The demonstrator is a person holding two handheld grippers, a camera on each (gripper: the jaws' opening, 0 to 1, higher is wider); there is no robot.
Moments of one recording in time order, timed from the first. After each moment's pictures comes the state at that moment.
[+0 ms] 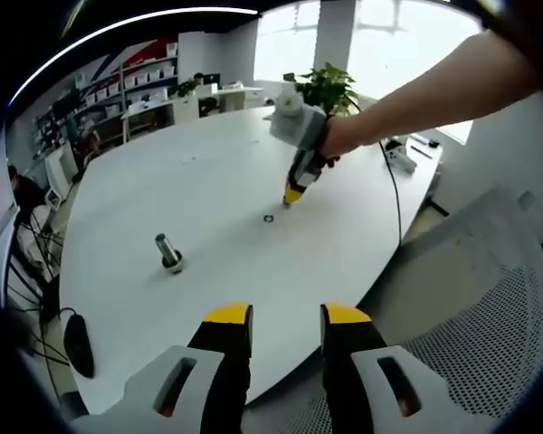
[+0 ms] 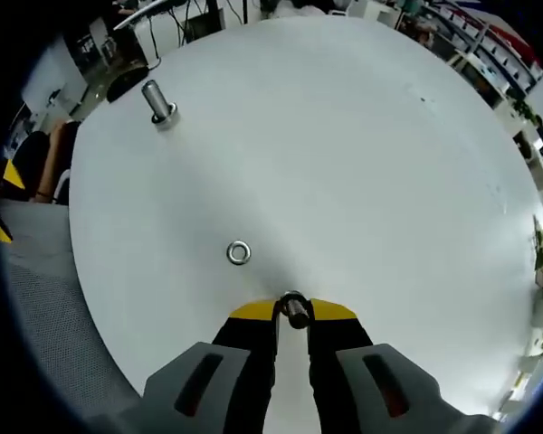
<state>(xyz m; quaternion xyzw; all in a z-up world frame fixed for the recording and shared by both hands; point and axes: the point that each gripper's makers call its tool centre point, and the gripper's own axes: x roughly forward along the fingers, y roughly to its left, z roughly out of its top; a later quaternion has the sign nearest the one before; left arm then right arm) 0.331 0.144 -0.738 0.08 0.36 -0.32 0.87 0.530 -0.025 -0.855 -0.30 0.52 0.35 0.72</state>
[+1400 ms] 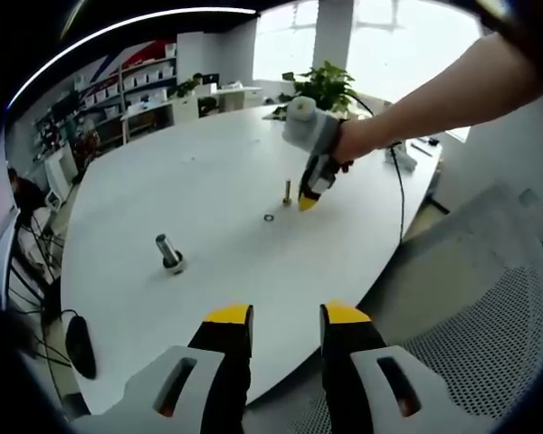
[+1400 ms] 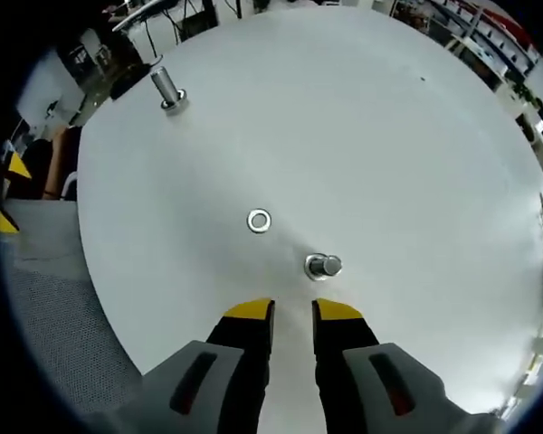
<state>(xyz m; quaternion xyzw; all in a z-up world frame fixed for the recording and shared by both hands) 0.331 0.145 -0.738 0.08 0.35 -0.32 0.87 0.496 -0.031 -0.857 -0.27 0.54 0.36 0.71</state>
